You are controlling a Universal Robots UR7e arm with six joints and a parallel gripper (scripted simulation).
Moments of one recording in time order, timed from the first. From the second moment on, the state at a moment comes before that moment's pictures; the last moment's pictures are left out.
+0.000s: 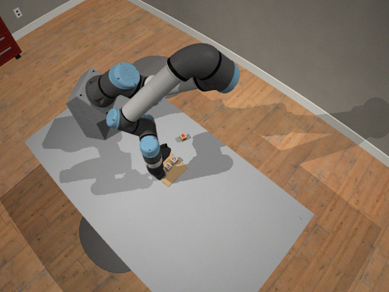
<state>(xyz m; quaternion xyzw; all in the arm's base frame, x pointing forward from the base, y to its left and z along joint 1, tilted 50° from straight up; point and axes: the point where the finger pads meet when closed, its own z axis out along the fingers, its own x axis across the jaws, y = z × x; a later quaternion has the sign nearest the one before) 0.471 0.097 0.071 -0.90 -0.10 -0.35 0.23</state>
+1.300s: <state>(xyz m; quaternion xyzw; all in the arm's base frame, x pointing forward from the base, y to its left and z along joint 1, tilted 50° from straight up) 0.473 0.099 0.068 -0.90 -0.10 -0.35 0.23</state>
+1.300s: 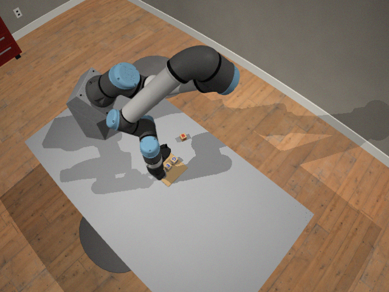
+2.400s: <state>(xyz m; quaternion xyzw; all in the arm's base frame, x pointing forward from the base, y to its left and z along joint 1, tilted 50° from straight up) 0.473 0.099 0.068 -0.90 -0.10 -0.35 0.23</state>
